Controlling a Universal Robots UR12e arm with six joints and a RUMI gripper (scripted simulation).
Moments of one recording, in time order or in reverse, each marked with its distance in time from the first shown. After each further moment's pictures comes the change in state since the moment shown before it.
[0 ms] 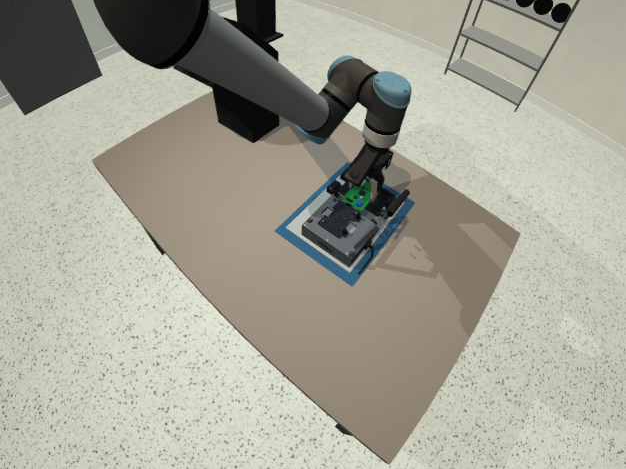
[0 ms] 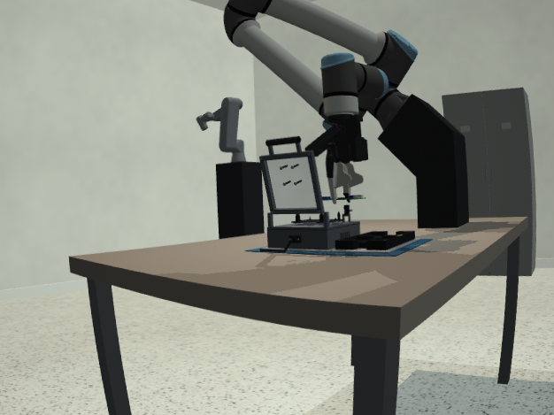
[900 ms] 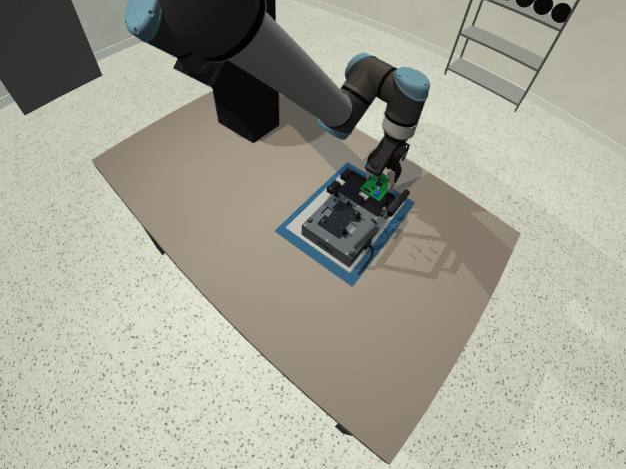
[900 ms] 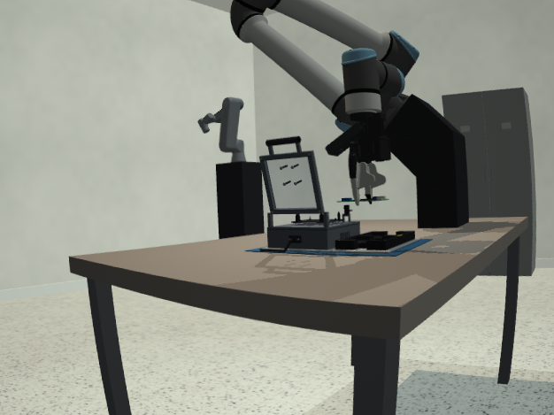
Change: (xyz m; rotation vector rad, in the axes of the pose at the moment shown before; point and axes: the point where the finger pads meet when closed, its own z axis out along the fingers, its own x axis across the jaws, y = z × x) arm -0.020 0.072 0.005 0.000 -0.002 -0.002
